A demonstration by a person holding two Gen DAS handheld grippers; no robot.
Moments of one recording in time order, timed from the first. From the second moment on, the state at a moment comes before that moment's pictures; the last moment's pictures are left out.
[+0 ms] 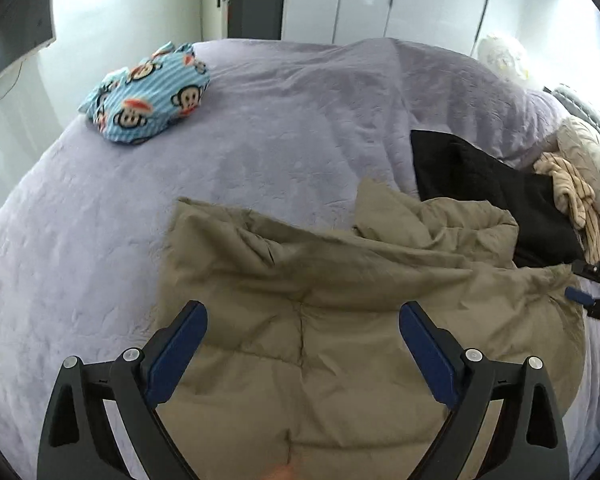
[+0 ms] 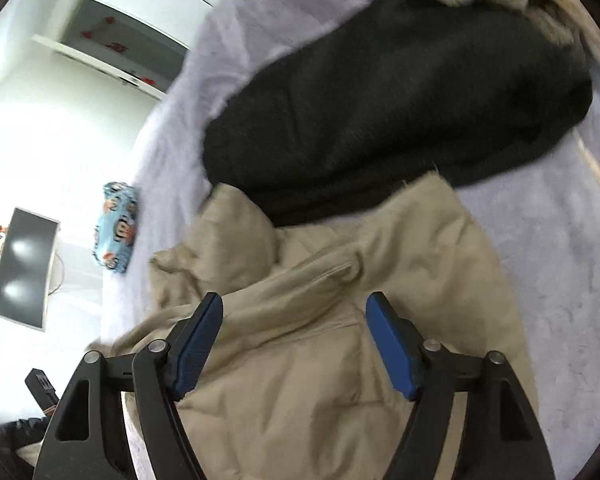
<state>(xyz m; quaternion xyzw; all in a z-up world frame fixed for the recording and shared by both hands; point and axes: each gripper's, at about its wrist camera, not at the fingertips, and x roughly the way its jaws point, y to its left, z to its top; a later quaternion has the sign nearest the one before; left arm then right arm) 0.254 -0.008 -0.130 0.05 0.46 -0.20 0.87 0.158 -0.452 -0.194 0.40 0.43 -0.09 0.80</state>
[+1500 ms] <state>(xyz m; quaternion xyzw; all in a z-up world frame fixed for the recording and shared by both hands) 0.319 0.036 -0.216 0.03 0.49 -0.06 0.87 0.152 -0.494 -0.257 0.28 0.48 -0.20 0.80</state>
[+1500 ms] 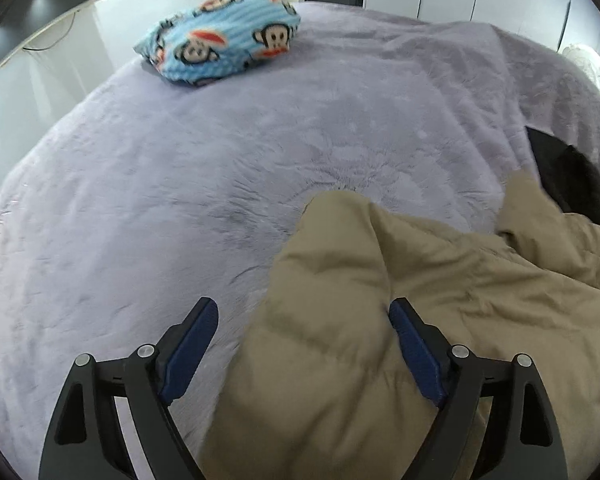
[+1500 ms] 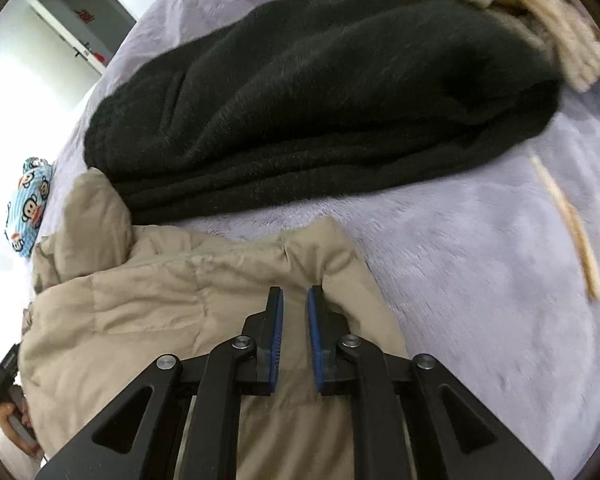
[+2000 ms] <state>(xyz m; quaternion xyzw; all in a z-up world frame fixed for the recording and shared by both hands) 0.188 0.088 -0.186 -0.05 0.54 -0.14 0.83 0.020 -0.431 -0.218 0.39 0.44 -0.19 0.79</state>
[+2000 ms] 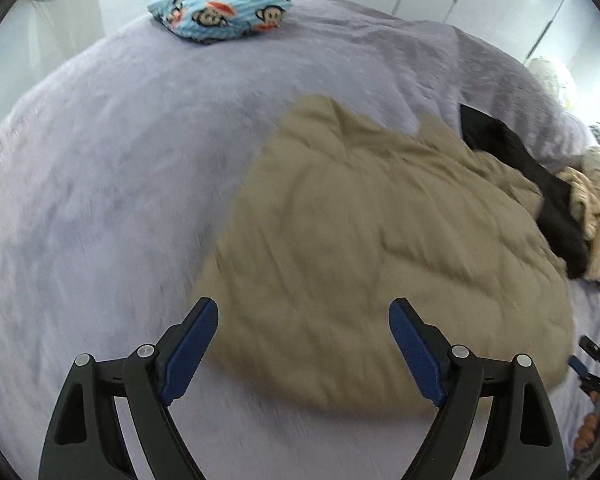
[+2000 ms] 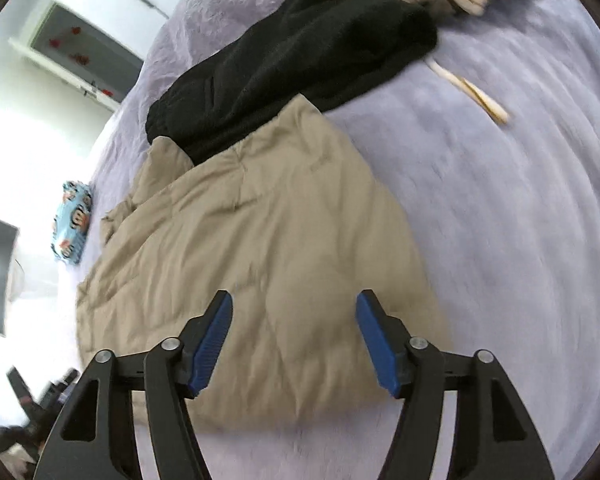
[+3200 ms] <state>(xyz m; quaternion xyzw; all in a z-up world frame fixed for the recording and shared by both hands) 0.223 0.065 -0.248 -0.26 0.54 -0.17 0.78 0.013 -0.409 -0.324 0.71 0.31 -0.06 0.63</state>
